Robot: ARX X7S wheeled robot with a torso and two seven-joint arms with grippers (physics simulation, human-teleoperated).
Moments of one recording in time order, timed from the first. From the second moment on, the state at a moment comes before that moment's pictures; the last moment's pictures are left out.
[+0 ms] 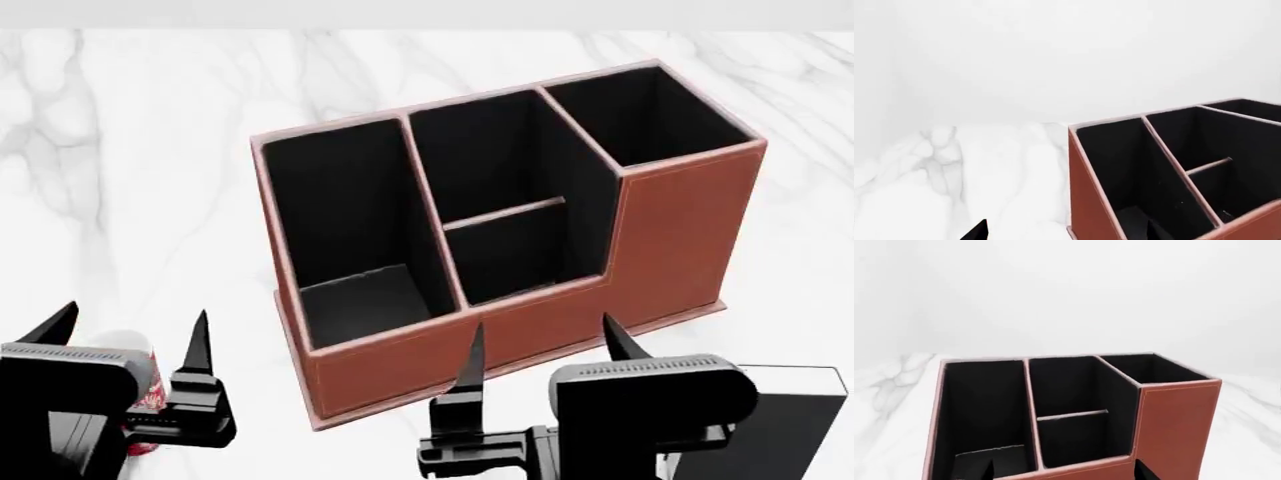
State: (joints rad) left arm -0.26 -0.11 0.10 0.41 -0.11 -0.61 -0.11; right arm 0.24 0.15 -0.11 -0.50 0.17 0.67 0.08
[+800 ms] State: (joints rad) left arm -0.32 -0.14 0.12 0.46 -0.15 -0.67 -0.16; right arm 0.33 0.19 -0.14 -0.57 0.19 0.77 0.11
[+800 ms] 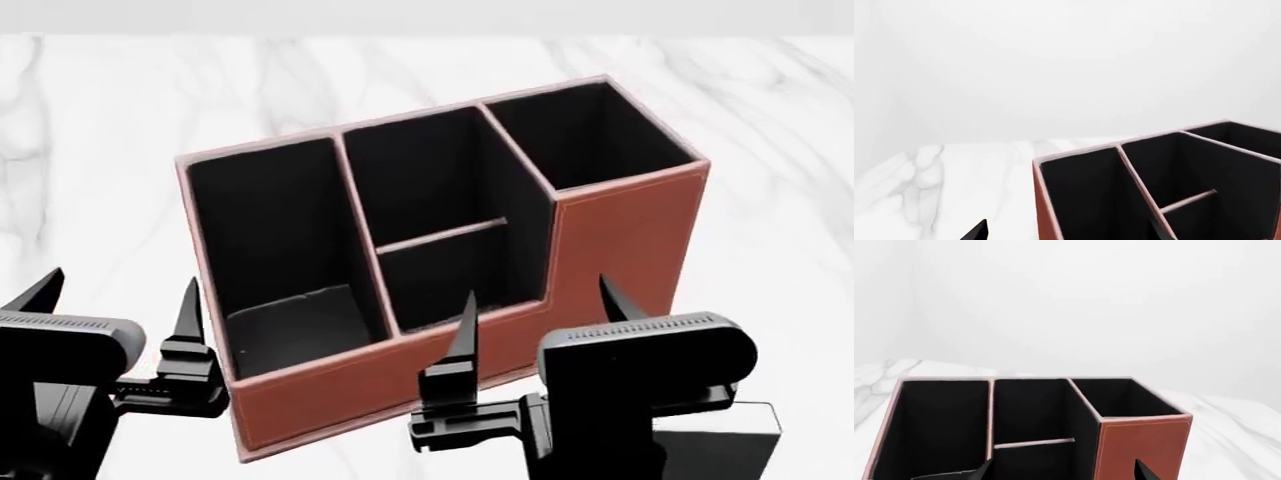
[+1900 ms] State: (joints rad) left arm -0.38 -0.18 0.06 0.42 -0.19 -0.66 -0.21; right arm 0.35 0.20 -0.17 -0.57 0.21 0.79 0.15
